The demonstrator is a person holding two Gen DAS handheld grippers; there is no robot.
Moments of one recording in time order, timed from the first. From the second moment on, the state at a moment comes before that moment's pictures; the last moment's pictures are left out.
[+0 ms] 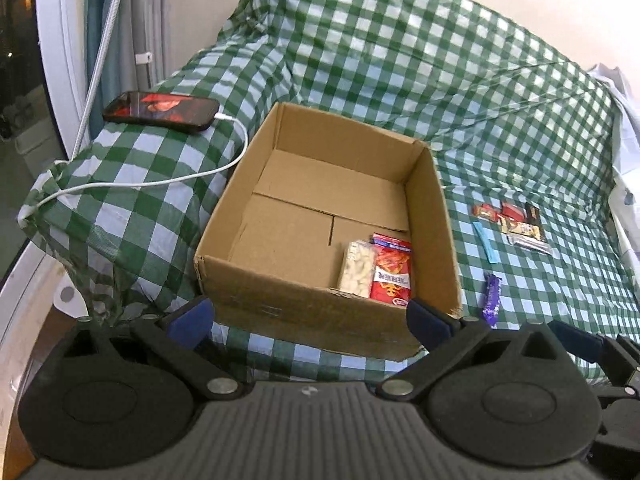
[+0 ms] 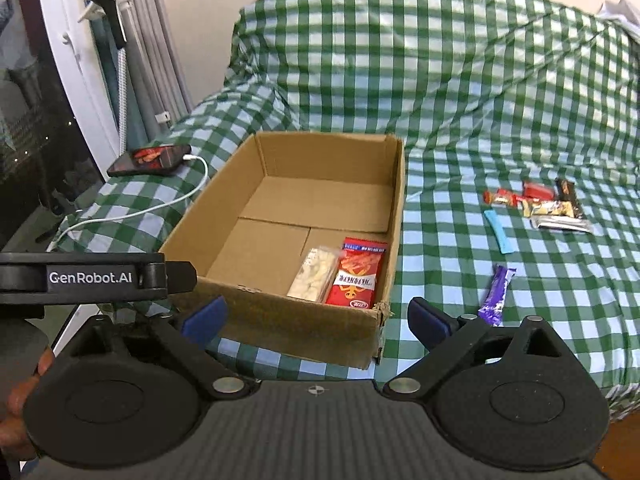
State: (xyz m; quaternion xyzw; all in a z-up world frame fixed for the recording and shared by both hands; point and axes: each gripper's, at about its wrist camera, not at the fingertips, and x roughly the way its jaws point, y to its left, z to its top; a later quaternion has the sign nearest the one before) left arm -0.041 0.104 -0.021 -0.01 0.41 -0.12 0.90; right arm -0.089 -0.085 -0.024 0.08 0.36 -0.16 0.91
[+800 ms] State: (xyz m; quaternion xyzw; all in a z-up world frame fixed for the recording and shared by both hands) left arm -0.070 0.103 -0.008 0.00 0.39 -0.14 0.91; right arm -0.124 -0.073 -0.010 0.08 0.33 -0.16 0.93
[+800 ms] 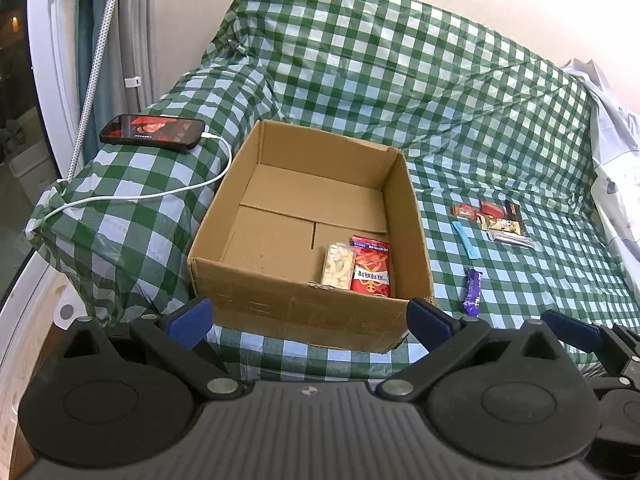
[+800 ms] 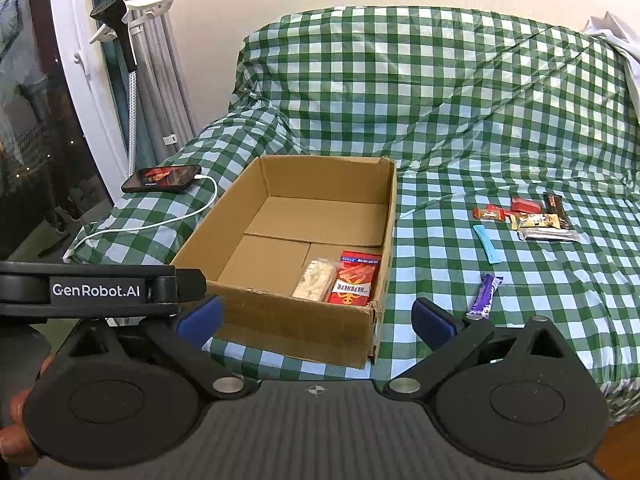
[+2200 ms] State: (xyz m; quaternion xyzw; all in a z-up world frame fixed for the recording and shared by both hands) left arm -0.067 0.105 -0.017 0.00 0.40 -0.14 0.90; right arm -0.129 -0.067 -0.019 0.08 0.34 -0.16 0.92
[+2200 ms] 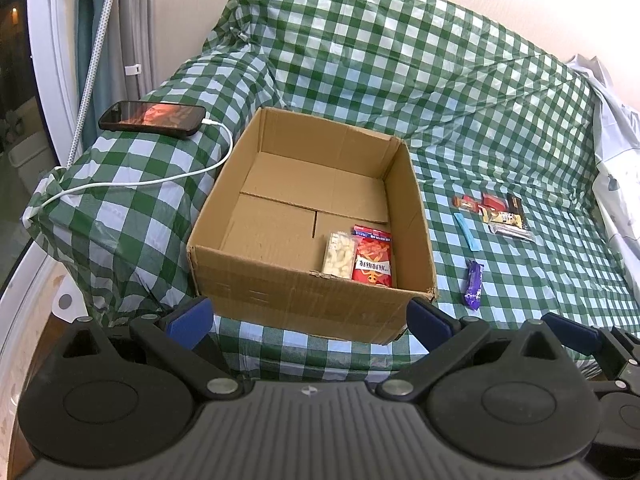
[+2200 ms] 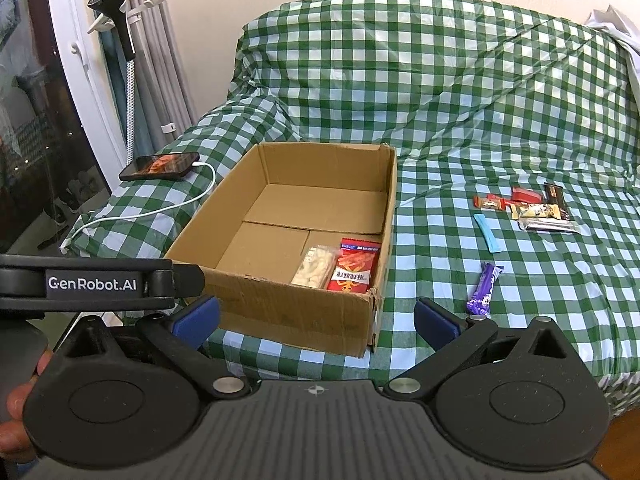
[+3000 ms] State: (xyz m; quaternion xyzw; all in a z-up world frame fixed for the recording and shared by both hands) left arm -0.063 0.100 -0.022 0.00 0.41 -0.14 0.90; right arm -0.123 -0.078 -0.025 0.09 0.35 -0.16 0.92
